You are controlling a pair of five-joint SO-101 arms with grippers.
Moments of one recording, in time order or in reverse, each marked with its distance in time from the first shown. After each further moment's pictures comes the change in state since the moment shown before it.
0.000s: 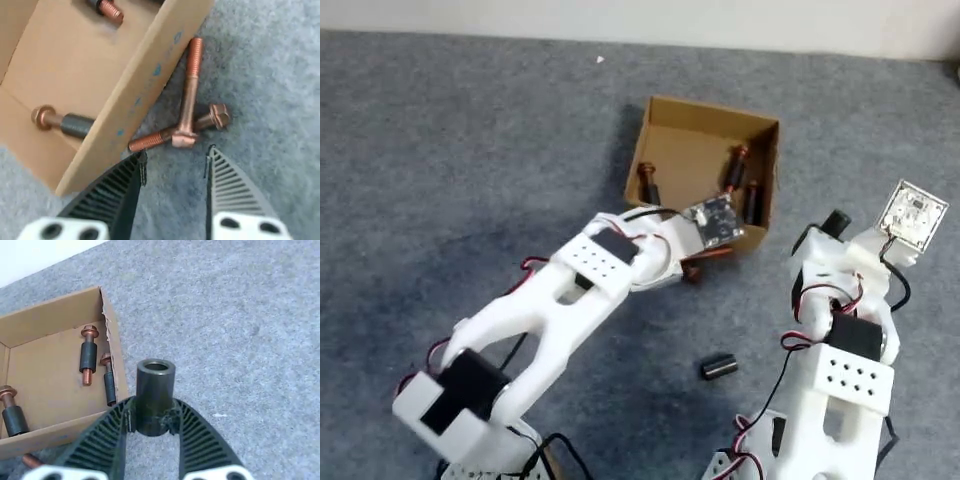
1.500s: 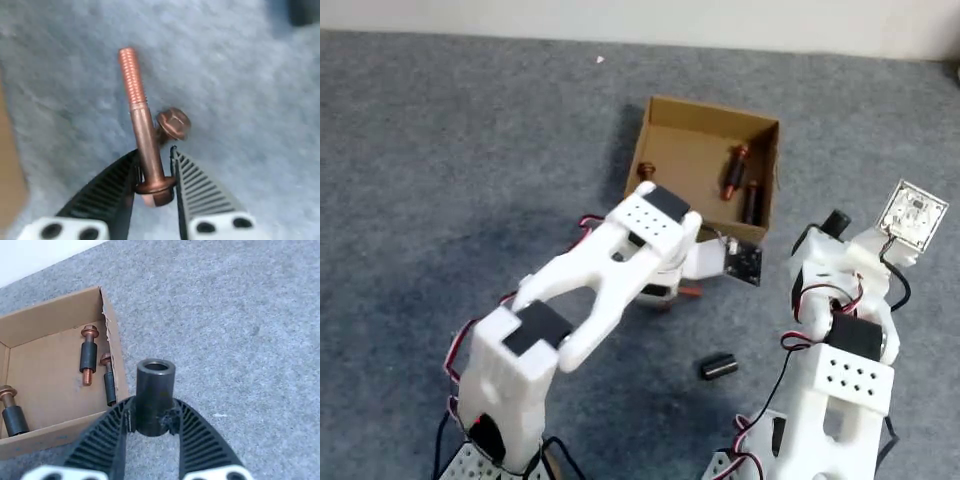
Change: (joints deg) left arm 1.8 23.8 -32.2 45.6 -23.6; right arm 0.0 0.0 0.0 0.0 0.0
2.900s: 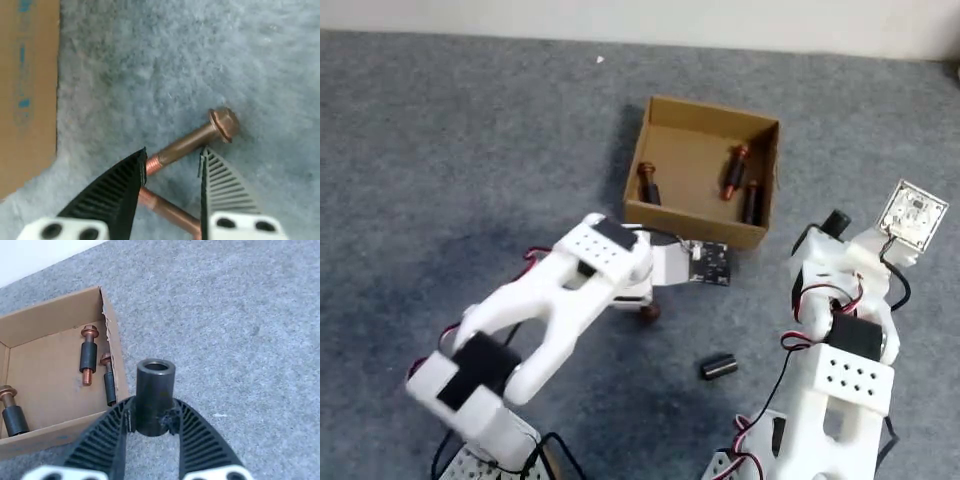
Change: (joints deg) left arm -4.2 -18.5 29.0 -27.8 1.6; right arm 0.0 0.0 0.0 0.0 0.0
